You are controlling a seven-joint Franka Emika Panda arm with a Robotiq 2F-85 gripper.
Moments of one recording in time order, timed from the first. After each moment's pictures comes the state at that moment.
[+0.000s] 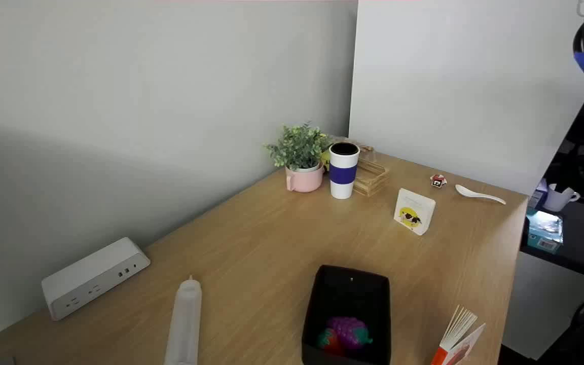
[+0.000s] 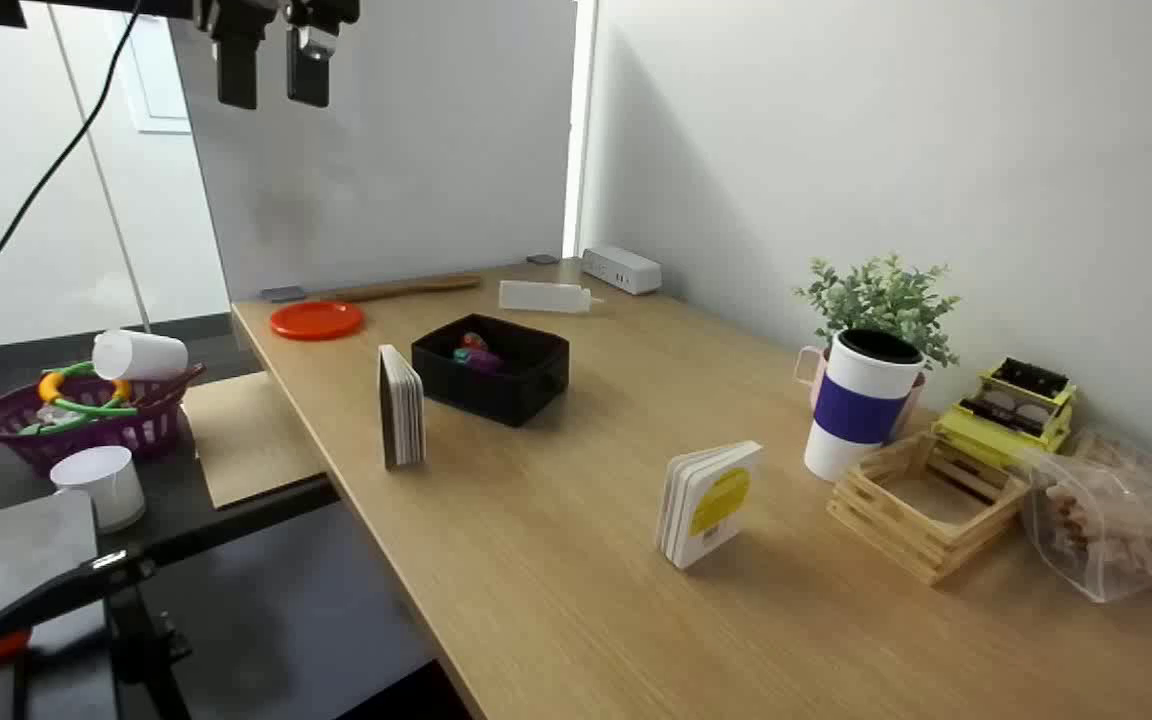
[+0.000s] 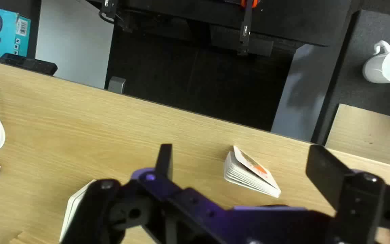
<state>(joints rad) 0.14 -0.37 0.25 -2.37 0.01 1.80 0.14</state>
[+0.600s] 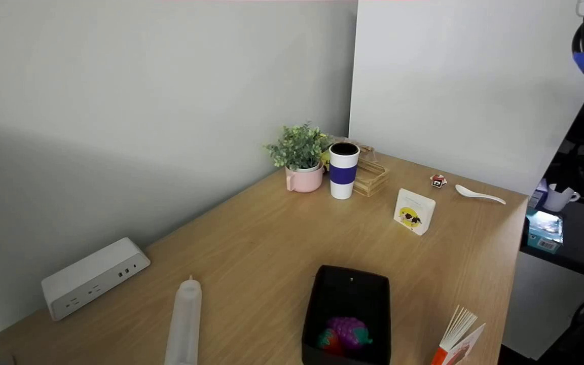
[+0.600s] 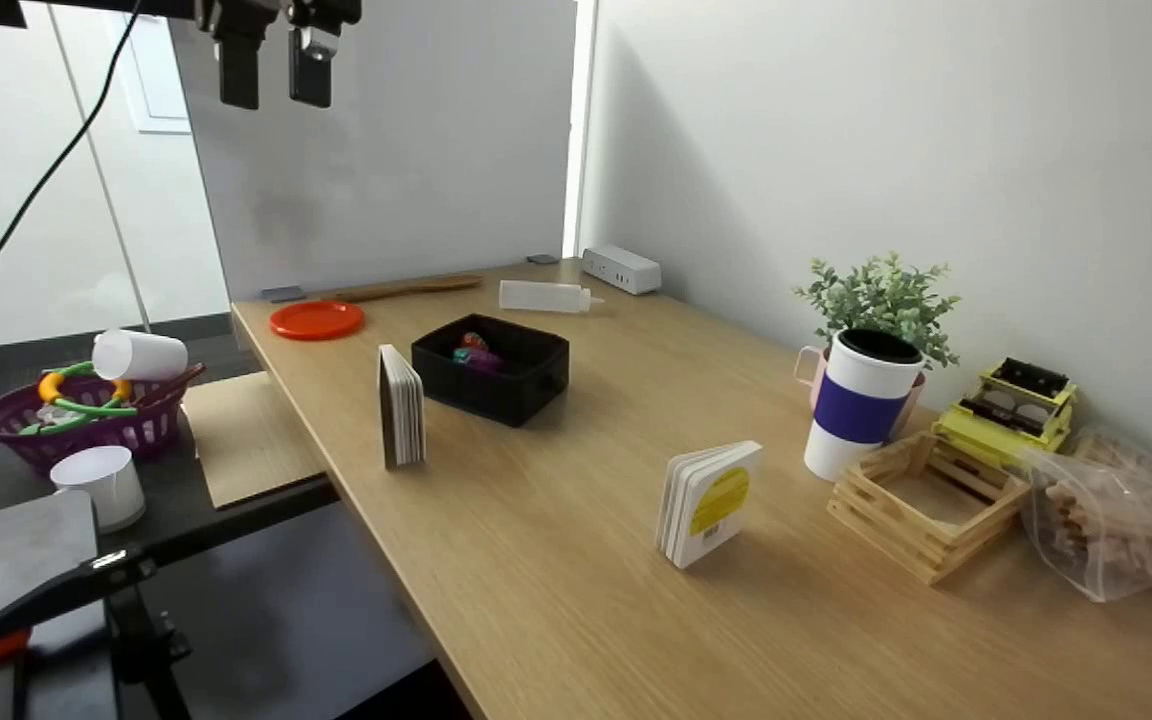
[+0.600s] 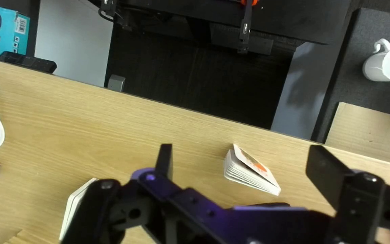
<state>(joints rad) 0.14 -0.37 0.25 -2.37 0.01 1.81 0.13</state>
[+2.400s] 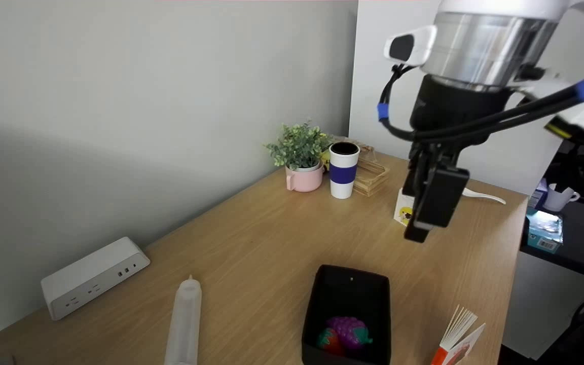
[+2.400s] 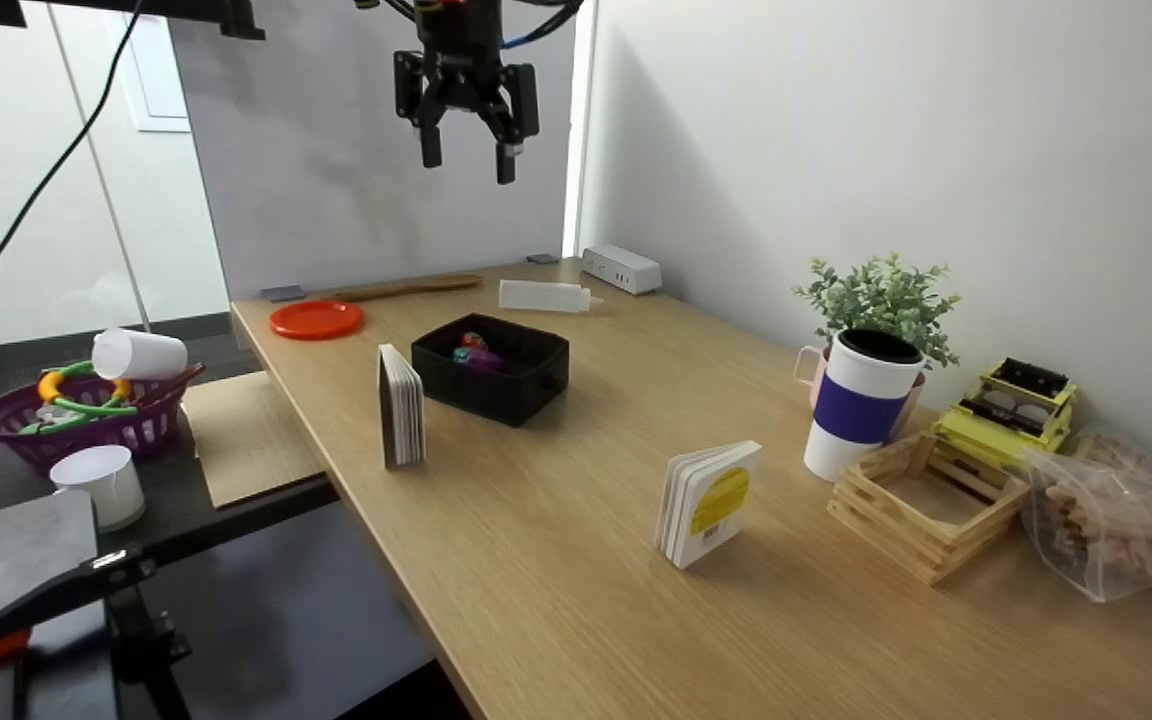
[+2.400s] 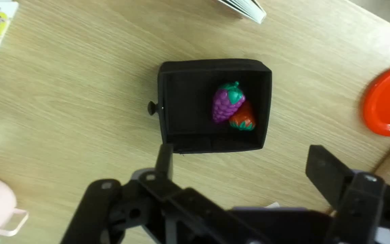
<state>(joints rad) 0.18 0.09 0.21 -2.10 0.00 2.31 -0.02</state>
